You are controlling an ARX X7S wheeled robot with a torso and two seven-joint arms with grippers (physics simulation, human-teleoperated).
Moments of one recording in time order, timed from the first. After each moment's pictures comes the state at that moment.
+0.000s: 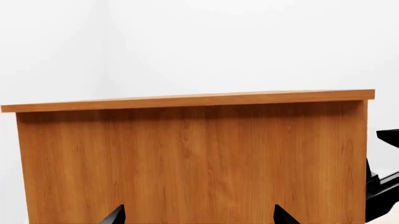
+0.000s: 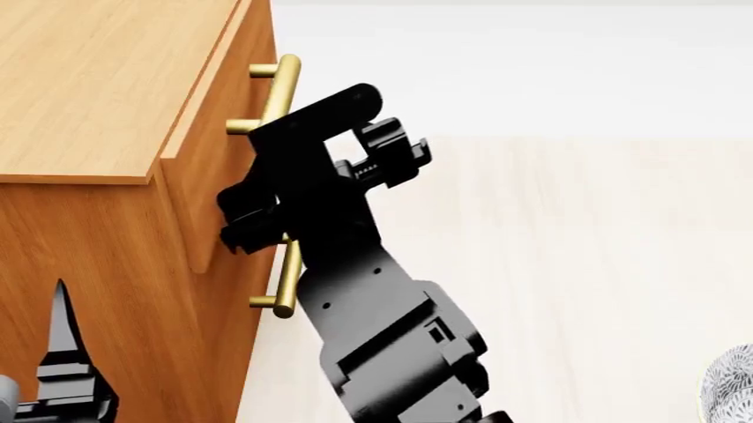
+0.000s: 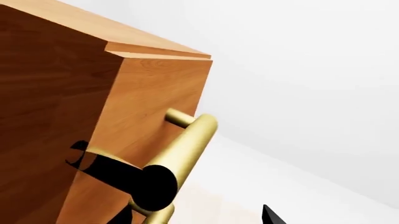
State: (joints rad) left arm -0.04 -0.27 0.13 0.72 -0.17 -0.48 -0.42; right arm 1.10 0.02 -0.82 0.64 0.41 0.28 0.26
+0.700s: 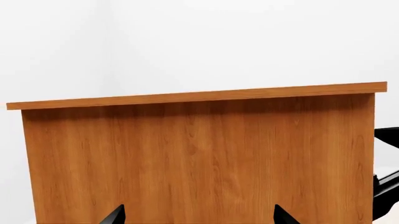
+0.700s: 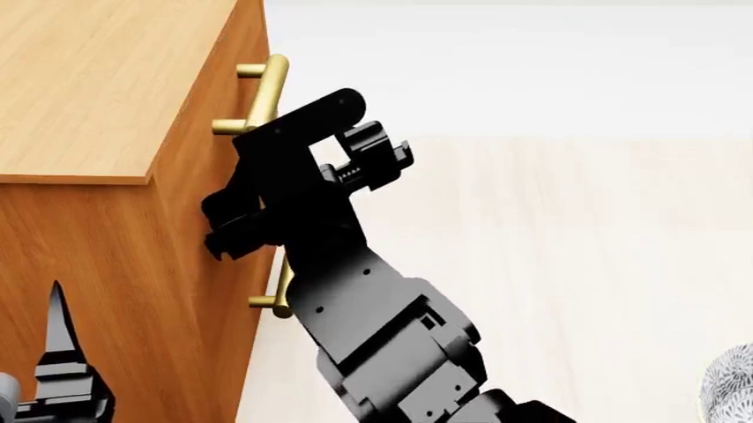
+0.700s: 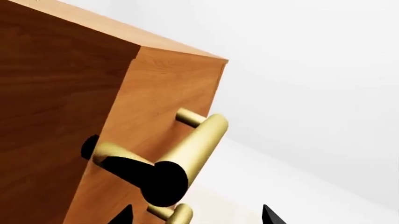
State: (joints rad) left arm -0.05 -0.29 0.14 0.71 -0.17 -0.49 -0.44; right arm 1.18 0.04 -1.10 0.73 0.67 0.12 0.33
